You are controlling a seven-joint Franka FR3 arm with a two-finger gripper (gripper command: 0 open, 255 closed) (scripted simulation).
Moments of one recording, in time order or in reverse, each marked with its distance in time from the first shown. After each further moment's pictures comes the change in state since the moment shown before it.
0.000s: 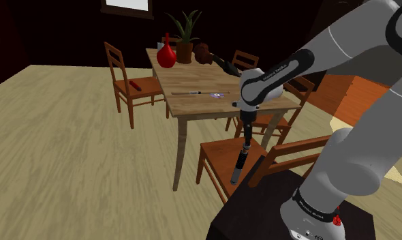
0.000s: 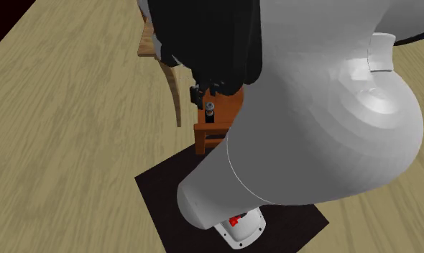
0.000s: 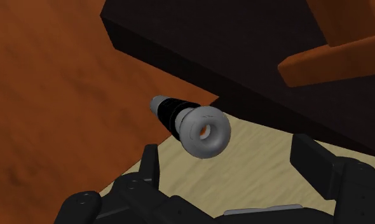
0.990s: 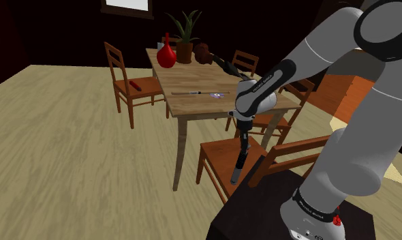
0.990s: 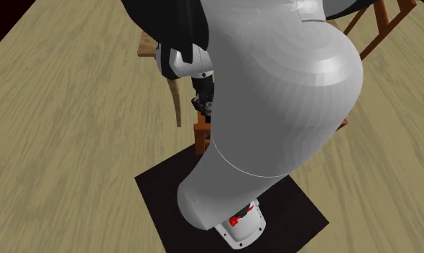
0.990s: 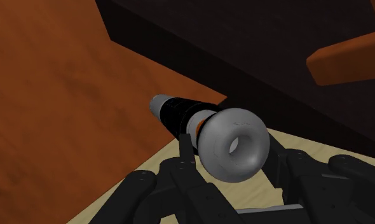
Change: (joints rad) arm 0.017 0.151 -0.006 -0.013 0.066 0.150 -0.058
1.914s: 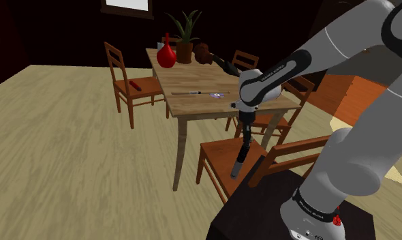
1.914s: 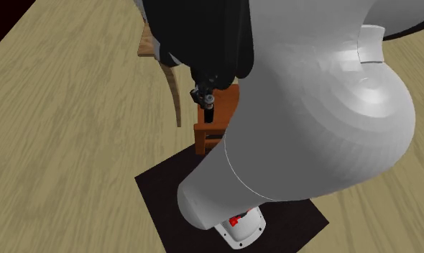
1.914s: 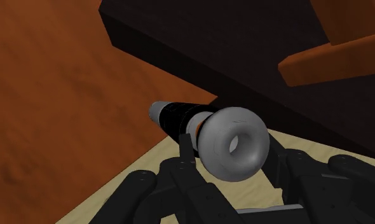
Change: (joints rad) arm -0.009 -0.131 0.005 0.021 -0.054 -0.147 0.041
